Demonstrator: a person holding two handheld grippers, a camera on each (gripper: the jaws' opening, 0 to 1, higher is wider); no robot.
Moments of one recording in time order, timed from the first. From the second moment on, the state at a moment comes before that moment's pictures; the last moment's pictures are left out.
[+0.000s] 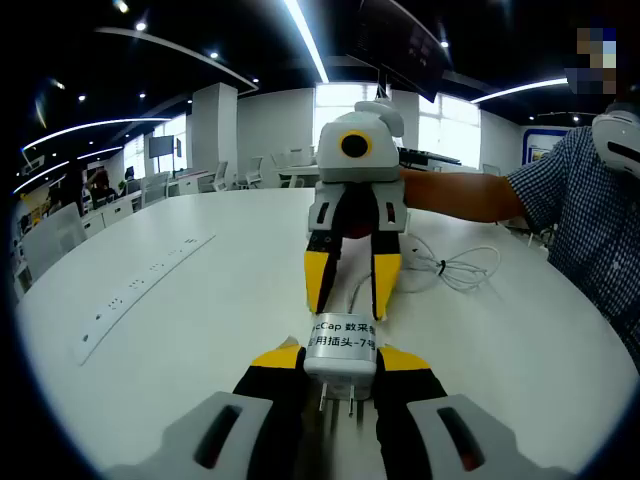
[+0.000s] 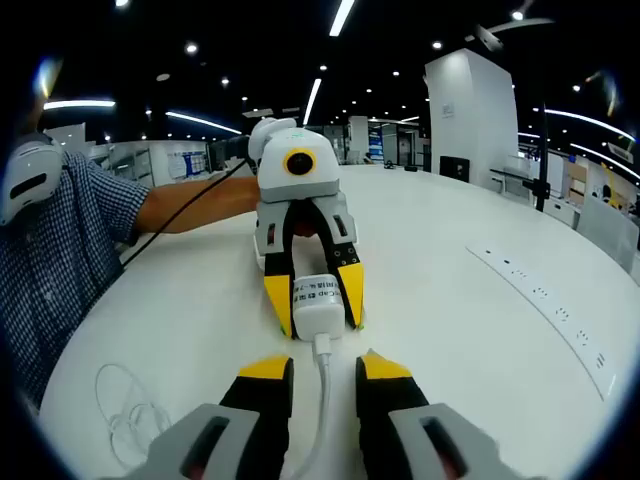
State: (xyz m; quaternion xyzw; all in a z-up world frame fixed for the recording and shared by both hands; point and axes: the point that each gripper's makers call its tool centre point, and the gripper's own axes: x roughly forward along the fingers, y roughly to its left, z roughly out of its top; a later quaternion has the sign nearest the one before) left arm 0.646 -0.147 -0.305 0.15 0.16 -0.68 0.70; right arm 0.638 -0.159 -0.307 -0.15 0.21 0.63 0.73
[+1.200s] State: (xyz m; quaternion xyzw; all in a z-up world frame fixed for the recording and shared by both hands) left arm 0.644 -0.151 -0.287 0.11 0.14 -0.68 0.71; right arm 0.642 -0.161 -0.300 -0.14 0.19 0.62 0.75
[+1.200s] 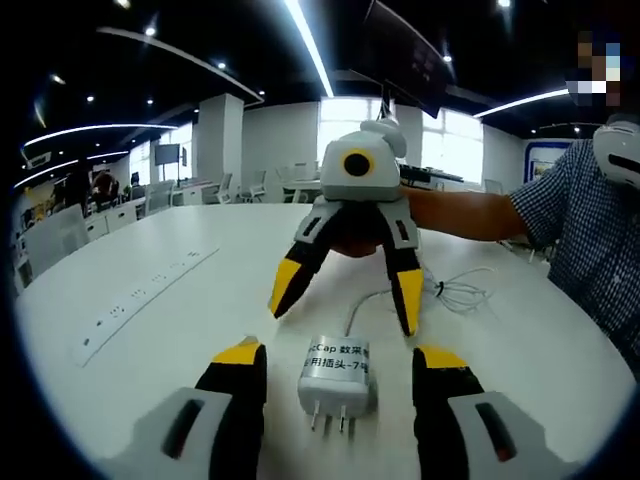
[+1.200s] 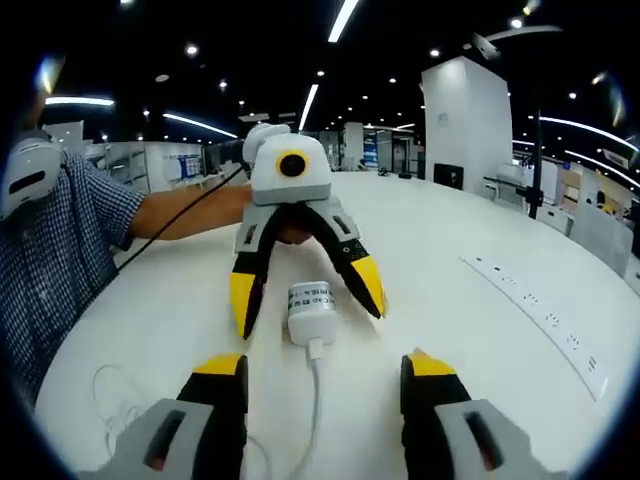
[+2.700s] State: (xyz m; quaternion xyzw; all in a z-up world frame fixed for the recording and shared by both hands) left arm 0.608 -0.079 -0.256 0.08 0.14 -0.46 0.87; right arm 0.591 -0.238 -0.273 -0.10 0.19 0.37 0.90
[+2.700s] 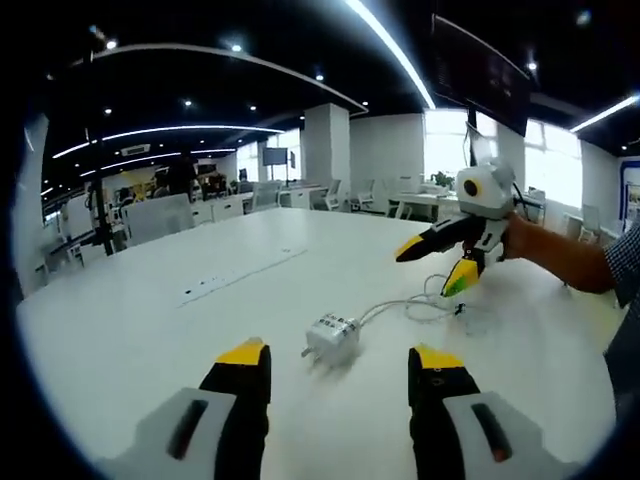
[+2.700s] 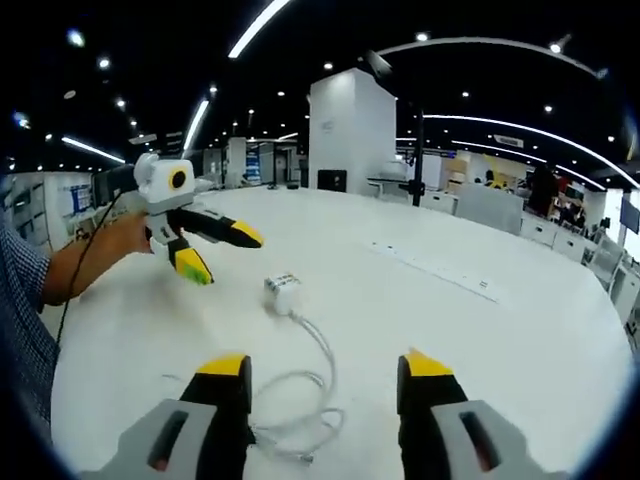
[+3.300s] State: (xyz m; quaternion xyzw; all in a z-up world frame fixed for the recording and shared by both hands) left arm 0.553 -0.036 -0.236 0.08 0.14 -0.35 0.92; right arm 0.521 -0.258 -0.255 -0.13 0.18 0.31 0.92
